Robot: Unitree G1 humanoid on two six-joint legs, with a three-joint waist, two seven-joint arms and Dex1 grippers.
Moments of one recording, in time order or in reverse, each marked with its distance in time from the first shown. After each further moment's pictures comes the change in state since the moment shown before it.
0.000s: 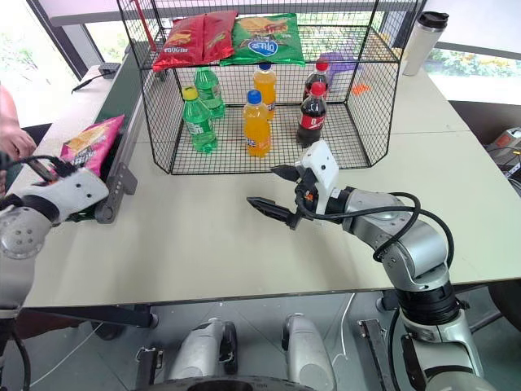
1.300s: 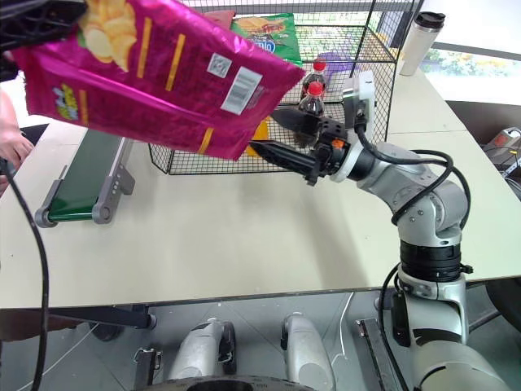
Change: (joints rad) left arm -1.051 0.121 -0.047 0.291 -1.403 0.652 -0.741; right arm -0.216 0.058 -0.179 0.144 0.309 -0.007 0.196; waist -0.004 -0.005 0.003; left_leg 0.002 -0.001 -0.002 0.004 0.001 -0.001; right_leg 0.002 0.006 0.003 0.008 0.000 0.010
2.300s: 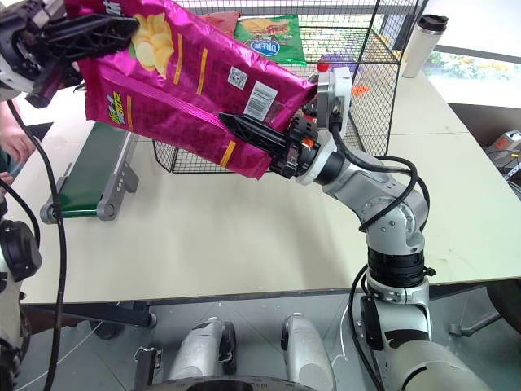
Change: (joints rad) left arm 0.018 -0.152 -0.039 0.158 0.166 -0.092 -0.043; right arm -0.012 0.144 0.043 -0.053 0.047 -0.032 -0.164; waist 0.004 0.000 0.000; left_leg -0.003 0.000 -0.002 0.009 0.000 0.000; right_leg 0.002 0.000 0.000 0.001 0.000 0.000
